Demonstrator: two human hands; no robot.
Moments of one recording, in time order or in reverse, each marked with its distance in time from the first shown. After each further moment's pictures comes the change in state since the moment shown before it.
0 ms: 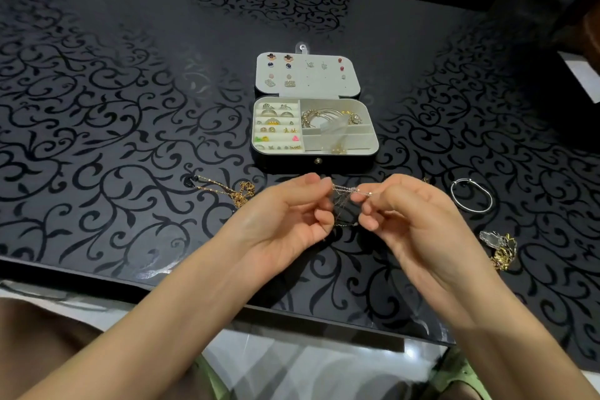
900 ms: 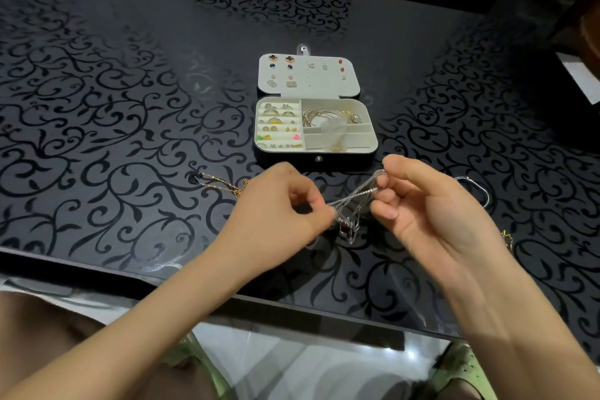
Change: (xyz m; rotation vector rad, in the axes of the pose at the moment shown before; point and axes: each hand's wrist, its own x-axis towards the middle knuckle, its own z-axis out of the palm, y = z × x) left_hand -0.017 0.000 -0.007 1.443 0.187 0.729; right_hand 0.002 -0.016 0.002 0.226 0.079 0.094
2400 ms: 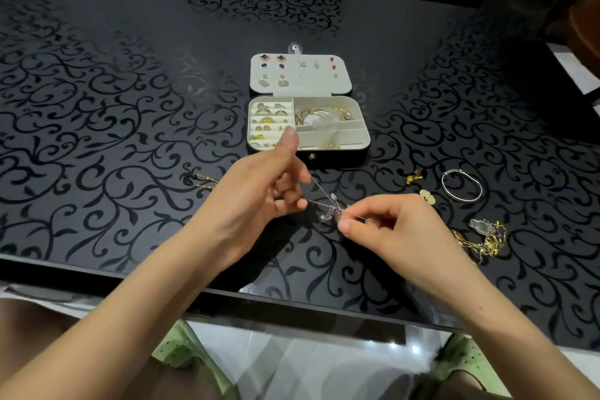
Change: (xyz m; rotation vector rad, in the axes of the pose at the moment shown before) left_hand 0.014 -0.004 -0.009 -0.912 -0.162 -0.237; right_hand -0.008 0.020 -0.026 -1.118 -0.116 -0.316
